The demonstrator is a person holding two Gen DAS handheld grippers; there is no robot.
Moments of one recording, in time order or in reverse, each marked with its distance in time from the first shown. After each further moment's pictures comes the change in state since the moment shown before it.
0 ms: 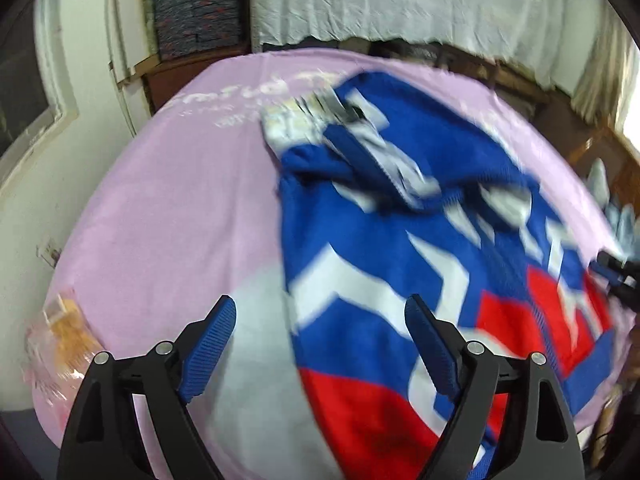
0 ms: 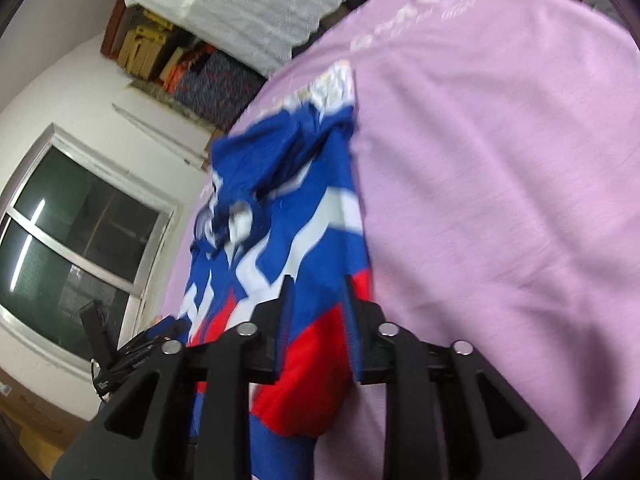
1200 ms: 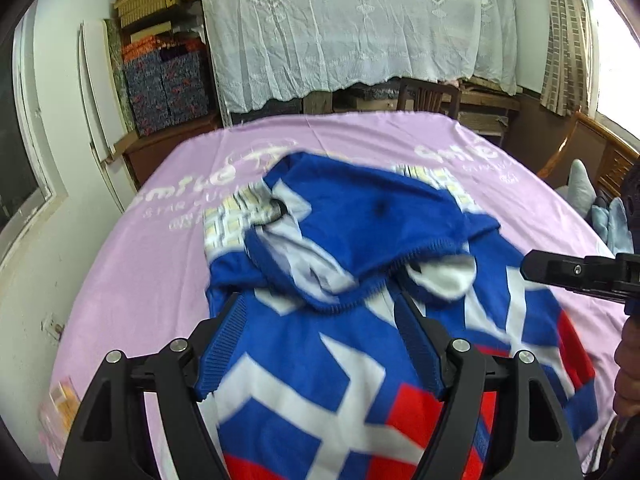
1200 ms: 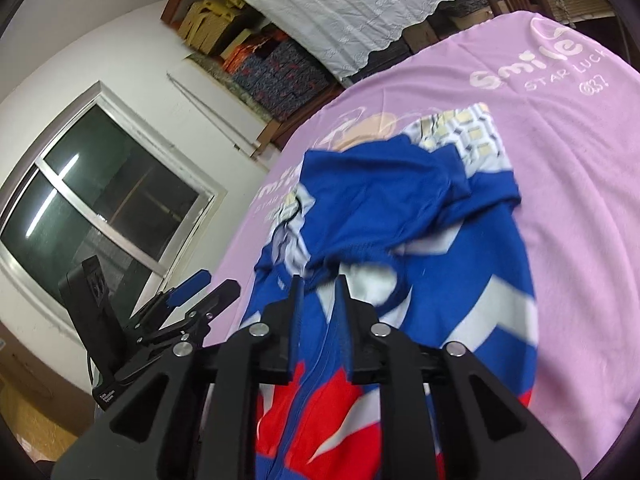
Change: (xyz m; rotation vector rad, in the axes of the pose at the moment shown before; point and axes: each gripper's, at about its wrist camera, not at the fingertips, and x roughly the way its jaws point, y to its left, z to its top) left arm -0.009 -0.089 0.026 0.180 -0.179 0.021; right arm 0.050 0.111 0.034 -0.197 0.027 0.109
